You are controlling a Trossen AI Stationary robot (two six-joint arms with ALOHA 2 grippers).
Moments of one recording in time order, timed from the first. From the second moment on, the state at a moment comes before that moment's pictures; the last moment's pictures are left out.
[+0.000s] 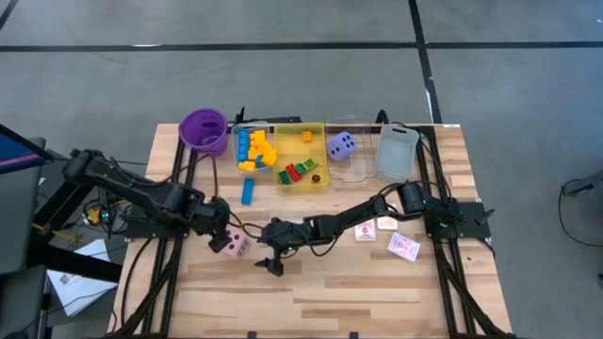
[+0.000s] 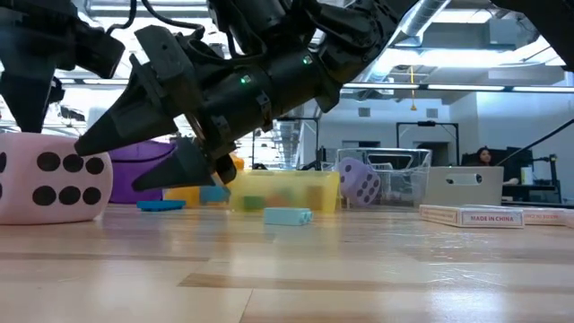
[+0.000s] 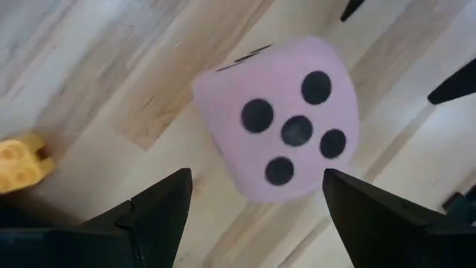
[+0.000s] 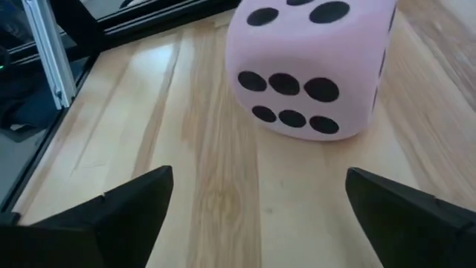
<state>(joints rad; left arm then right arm) -0.31 1.04 0.74 -0.98 0.03 -1.05 0.18 2.33 1.55 0.26 -0.03 0.37</state>
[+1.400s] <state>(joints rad) -0.41 1.29 0.74 -0.55 0.14 -0.85 0.19 2.33 1.55 0.14 -0.13 0.42</state>
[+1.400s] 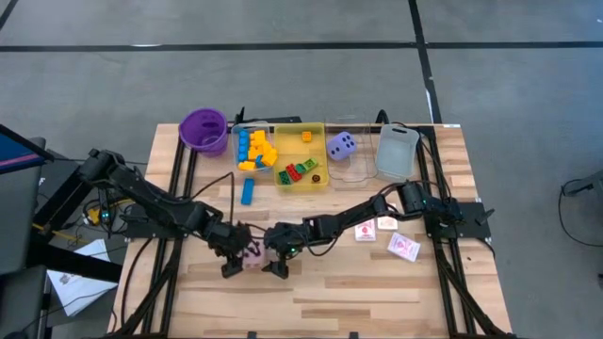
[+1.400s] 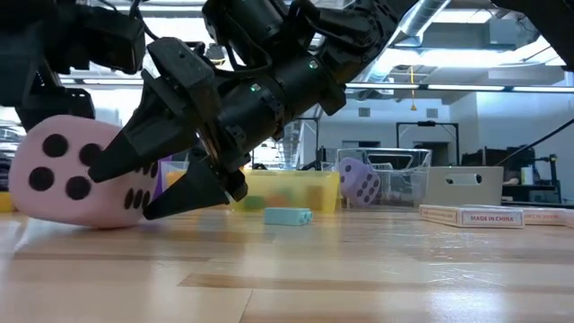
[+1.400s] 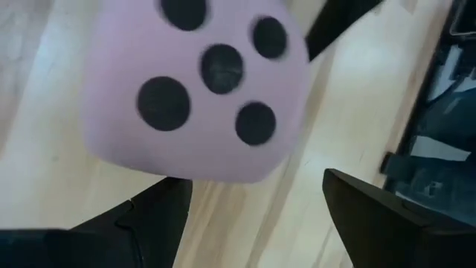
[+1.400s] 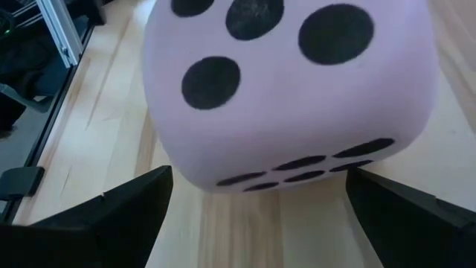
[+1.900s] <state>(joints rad) -0.41 1.29 0.74 -0.54 0.09 -0.87 0.17 2.33 1.55 0.14 -0.06 0.32</state>
